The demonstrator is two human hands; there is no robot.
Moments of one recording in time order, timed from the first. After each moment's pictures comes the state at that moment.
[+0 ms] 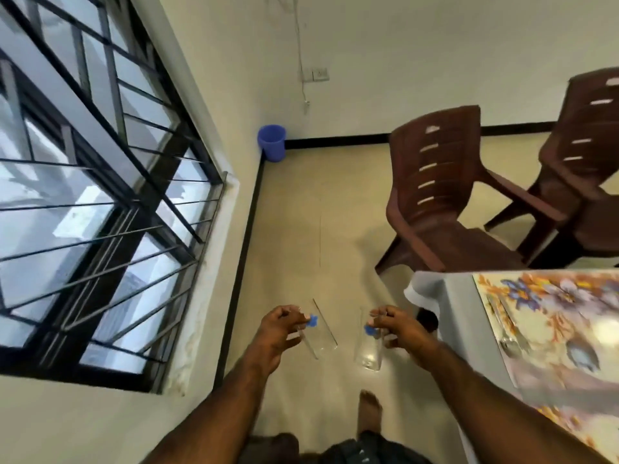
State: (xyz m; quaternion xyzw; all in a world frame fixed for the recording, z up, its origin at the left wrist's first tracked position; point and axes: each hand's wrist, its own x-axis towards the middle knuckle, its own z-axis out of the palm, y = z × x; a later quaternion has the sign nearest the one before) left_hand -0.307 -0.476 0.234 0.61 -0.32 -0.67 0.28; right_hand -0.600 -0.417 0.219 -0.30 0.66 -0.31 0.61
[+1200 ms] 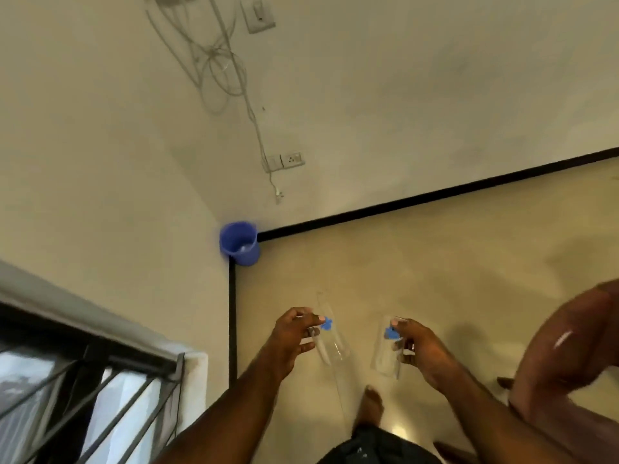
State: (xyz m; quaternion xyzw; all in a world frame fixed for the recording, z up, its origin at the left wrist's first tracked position) left_hand -0.494 -1.361 0.256 0.56 -0.41 -0.70 0.18; right_hand -0.750 -1.216 0.214 -0.13 0.64 -0.47 0.59
